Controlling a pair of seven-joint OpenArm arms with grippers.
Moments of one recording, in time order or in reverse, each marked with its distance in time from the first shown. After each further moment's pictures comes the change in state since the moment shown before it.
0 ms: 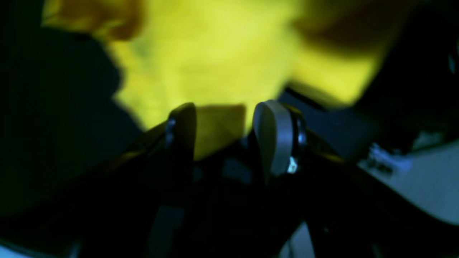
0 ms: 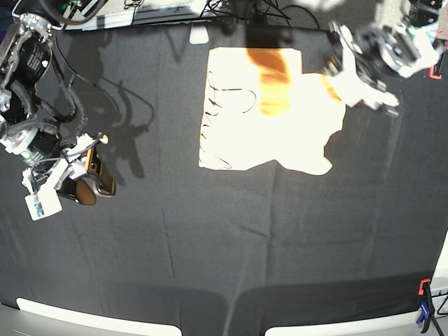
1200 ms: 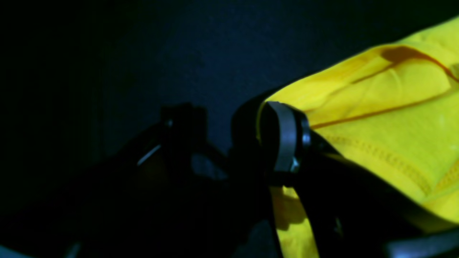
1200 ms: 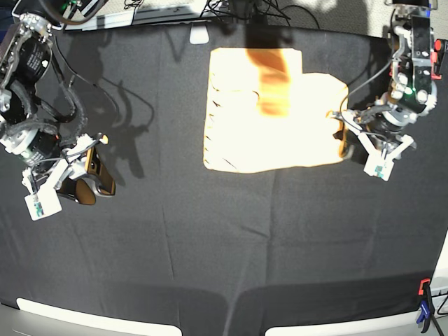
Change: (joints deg) left arm -18.2 11.4 -12.4 -15.3 -15.8 21.9 4.3; right arm 0.0 0.0 0.0 0.0 0.0 -0.2 0.0
